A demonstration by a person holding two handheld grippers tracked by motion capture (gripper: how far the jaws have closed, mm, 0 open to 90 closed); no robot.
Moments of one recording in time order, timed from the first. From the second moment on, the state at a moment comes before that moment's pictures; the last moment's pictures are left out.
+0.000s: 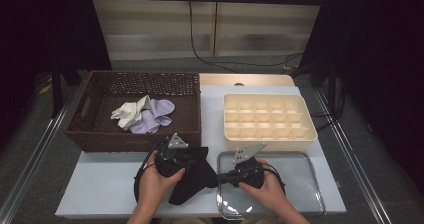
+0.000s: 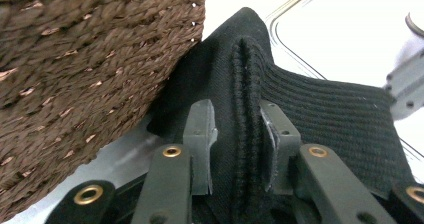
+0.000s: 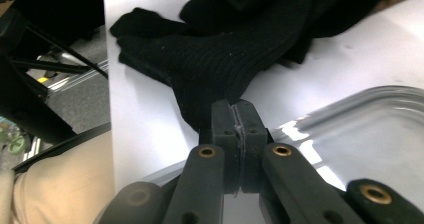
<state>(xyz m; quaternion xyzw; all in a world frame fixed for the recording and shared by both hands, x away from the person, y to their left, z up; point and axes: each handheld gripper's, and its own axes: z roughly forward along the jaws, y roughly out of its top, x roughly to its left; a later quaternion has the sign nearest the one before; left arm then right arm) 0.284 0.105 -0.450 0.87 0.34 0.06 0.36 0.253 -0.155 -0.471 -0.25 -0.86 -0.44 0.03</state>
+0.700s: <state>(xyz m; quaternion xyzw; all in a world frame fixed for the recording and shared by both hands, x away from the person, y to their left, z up) 0.284 0.114 -0.444 0.85 0.35 0.06 0.39 0.272 -0.182 -0.448 -0.27 -0.85 -0.44 -0.01</state>
